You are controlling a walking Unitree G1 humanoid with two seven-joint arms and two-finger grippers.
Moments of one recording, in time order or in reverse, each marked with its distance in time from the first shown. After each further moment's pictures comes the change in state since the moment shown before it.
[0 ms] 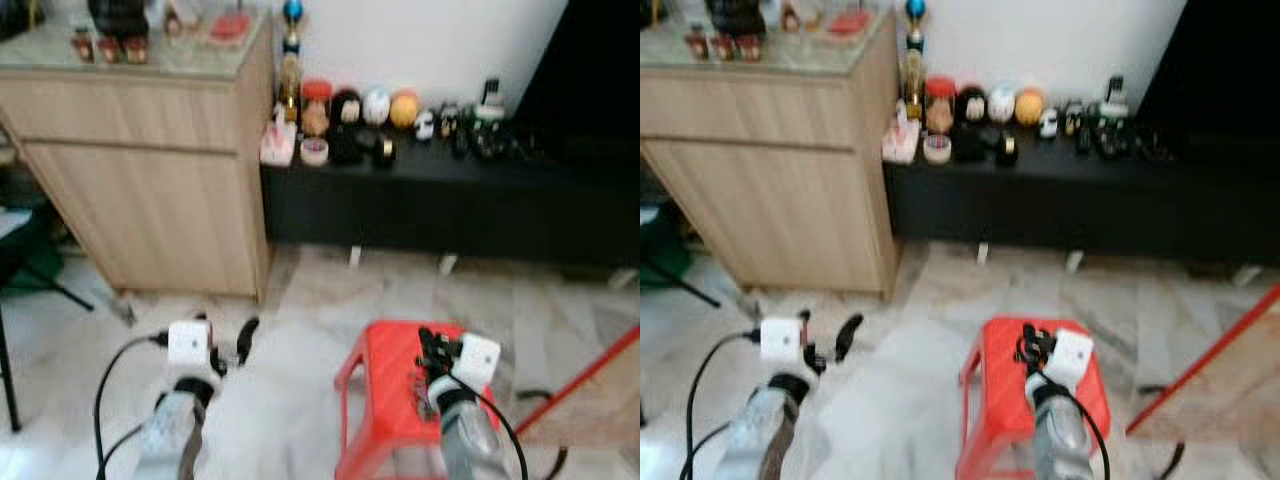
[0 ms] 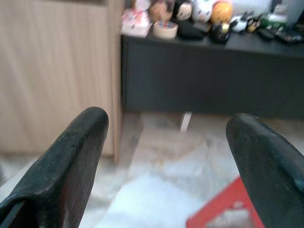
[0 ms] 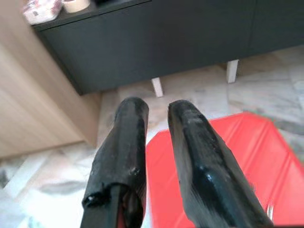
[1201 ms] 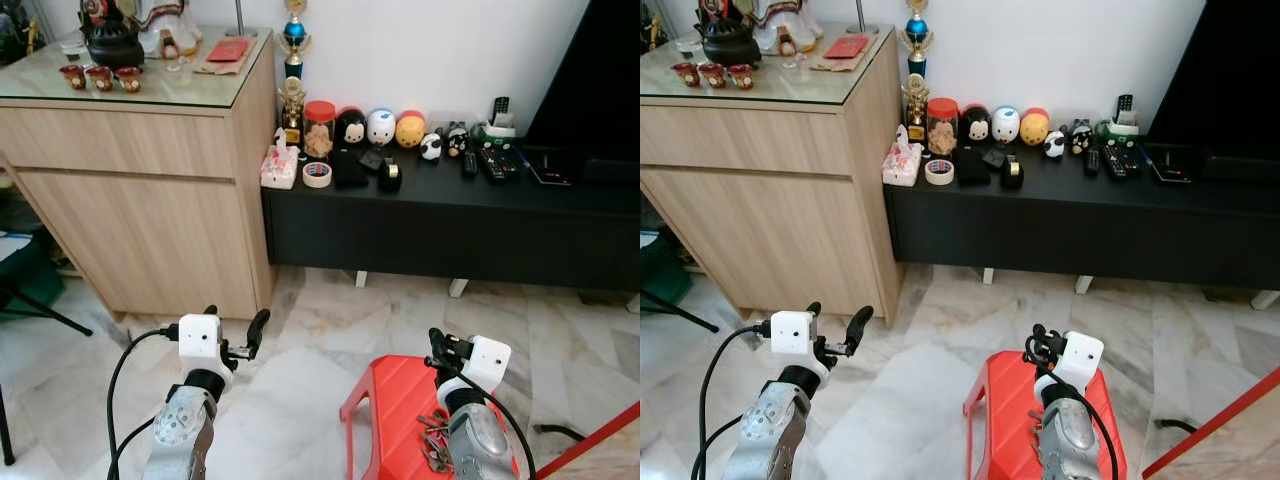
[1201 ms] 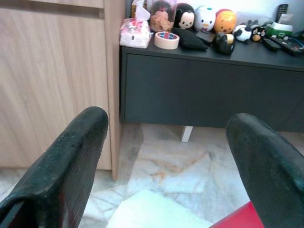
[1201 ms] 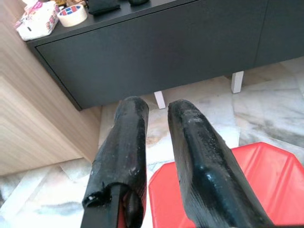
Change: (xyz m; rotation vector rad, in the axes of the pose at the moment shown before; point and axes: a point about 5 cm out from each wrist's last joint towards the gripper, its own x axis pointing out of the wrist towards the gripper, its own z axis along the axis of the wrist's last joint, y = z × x) left arm 0.001 -0.006 -0.002 -0.014 0.005 -0.005; right arm -0.003 -0.006 -0.002 0.003 0.004 -0.026
